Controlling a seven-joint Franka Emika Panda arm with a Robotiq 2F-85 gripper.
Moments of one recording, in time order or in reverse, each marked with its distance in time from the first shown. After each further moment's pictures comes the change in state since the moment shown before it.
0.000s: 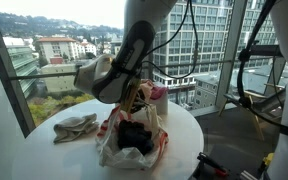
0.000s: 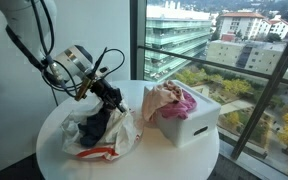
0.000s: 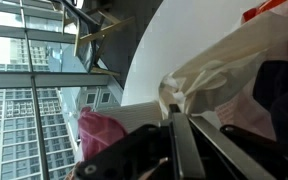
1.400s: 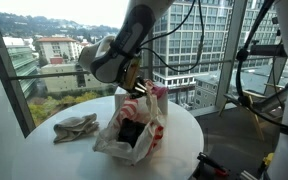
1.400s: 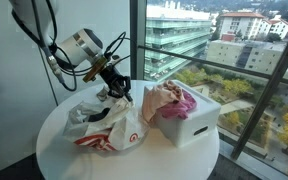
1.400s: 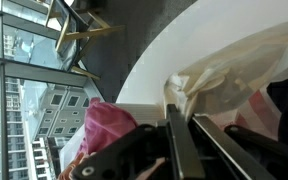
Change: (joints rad) arm -0.047 -0.048 -0.029 0.097 0.081 -0.046 -0.351
